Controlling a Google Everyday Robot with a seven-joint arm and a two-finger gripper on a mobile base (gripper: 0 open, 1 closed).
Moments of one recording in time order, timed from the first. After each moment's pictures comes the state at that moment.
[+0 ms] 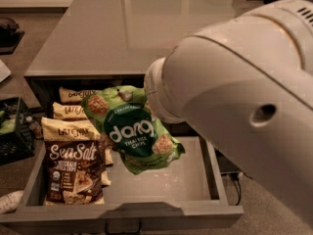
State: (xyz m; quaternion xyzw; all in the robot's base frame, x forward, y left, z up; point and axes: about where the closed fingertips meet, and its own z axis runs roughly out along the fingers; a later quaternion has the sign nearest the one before) arm 0.451 -0.003 0.939 -0.74 0.54 -0.20 0.34
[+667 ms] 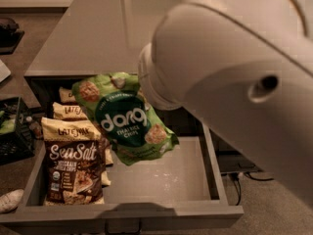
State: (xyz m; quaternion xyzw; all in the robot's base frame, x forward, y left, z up) arm 0.456 0.009 0.963 -0.74 0.54 -0.20 0.35
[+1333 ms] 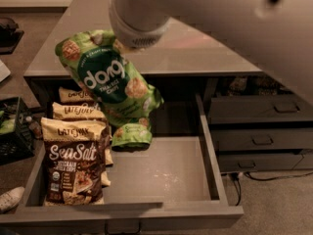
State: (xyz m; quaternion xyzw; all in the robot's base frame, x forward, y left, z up) arm 0.525 0.052 1.012 -0.73 0.56 -0.18 0.35
